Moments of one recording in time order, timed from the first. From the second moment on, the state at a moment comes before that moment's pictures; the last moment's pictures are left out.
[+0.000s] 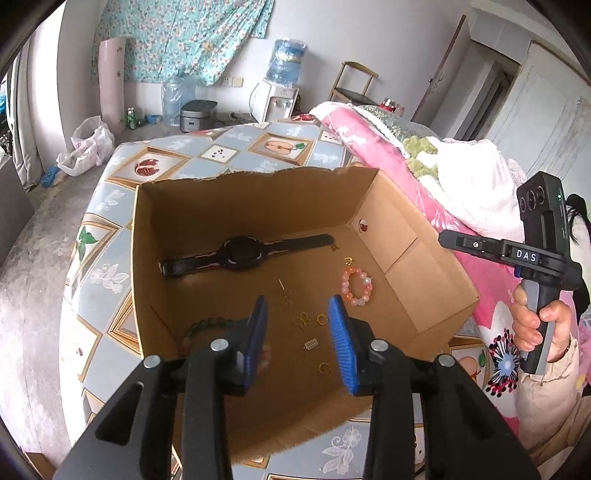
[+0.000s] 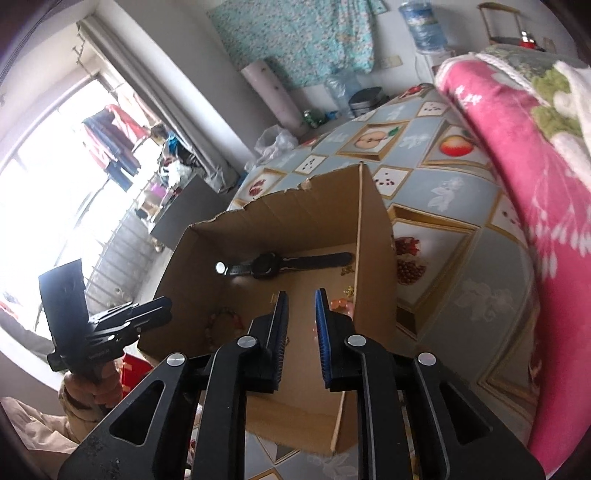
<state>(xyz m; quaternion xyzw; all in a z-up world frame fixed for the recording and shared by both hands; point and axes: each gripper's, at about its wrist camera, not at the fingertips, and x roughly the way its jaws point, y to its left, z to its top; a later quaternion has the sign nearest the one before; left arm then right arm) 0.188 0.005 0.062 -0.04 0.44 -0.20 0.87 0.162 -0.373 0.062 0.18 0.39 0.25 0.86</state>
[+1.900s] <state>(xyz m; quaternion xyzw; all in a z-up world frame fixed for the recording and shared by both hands) 0.083 -0.001 0.074 -0.05 0.40 0.04 0.91 0.045 -0.297 0.068 0.04 0.34 0.08 0.94</state>
